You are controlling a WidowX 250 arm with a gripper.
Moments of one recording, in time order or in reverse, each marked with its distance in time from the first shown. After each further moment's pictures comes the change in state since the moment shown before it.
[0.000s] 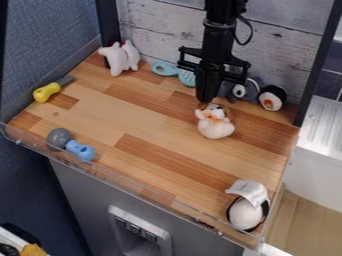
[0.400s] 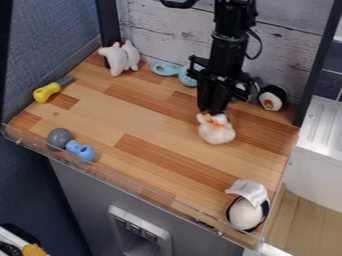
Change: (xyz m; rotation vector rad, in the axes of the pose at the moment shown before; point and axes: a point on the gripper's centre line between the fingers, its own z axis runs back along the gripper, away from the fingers) arm -0.012 -0.019 -0.008 0.022 0.011 -0.299
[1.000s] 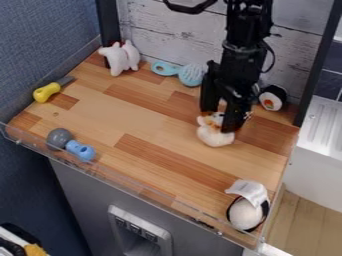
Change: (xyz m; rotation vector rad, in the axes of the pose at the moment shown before) arm -0.008 -0.018 -0.004 0.035 -0.014 -0.330
